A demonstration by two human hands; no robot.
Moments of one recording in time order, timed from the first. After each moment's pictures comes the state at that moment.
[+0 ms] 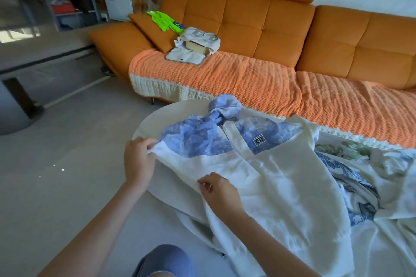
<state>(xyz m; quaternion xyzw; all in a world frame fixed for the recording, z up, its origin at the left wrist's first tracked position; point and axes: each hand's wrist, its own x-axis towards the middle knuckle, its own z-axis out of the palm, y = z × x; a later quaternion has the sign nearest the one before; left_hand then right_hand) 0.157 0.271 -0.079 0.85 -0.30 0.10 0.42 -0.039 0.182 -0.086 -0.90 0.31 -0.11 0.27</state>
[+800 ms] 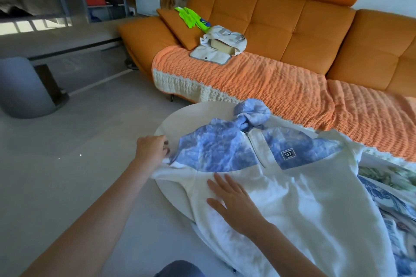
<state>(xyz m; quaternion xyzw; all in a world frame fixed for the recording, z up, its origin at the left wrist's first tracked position) 0.246 0.255 -0.111 0.94 -0.33 -0.02 0.12 -0.007 0.159 -0.115 -0.97 0.18 0.06 0.16</state>
